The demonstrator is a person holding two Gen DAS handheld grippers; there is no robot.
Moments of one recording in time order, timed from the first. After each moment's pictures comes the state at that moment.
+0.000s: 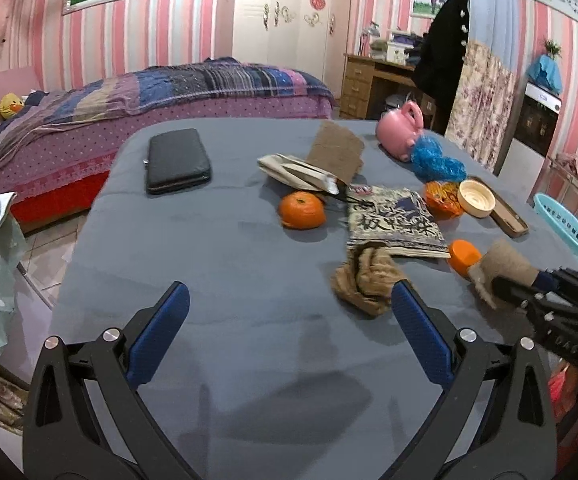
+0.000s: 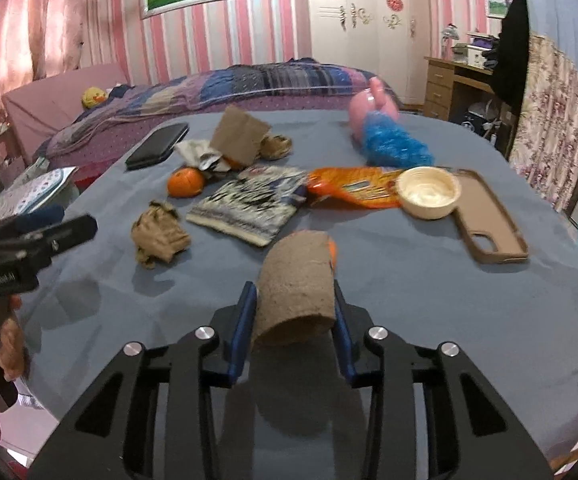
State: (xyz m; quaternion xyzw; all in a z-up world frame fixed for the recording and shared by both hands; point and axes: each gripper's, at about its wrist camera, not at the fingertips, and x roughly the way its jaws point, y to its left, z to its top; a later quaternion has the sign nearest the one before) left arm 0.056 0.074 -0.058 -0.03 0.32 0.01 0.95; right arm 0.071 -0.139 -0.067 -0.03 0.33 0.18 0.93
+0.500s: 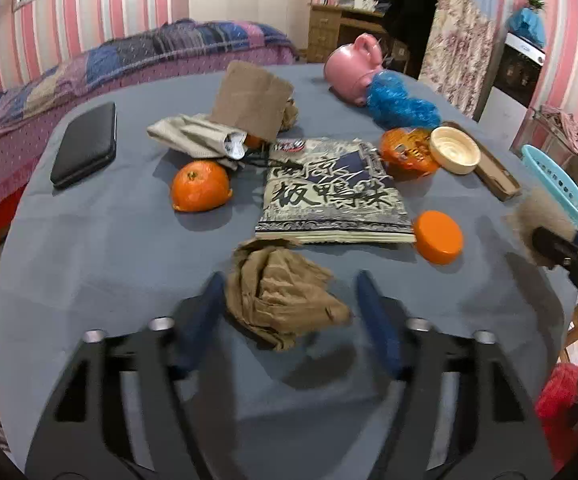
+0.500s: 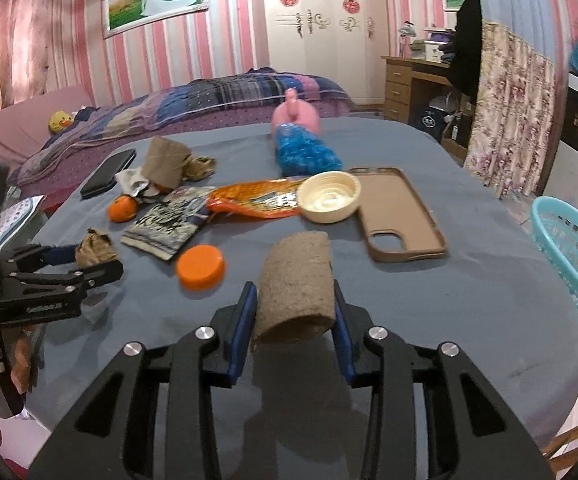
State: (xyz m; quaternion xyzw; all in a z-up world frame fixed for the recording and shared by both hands) left arm 0.111 0.020 -0.083 -0.01 0.40 -0.05 0.91; right arm 0.083 -0.206 -0.059 0.01 0.32 0.12 0.94
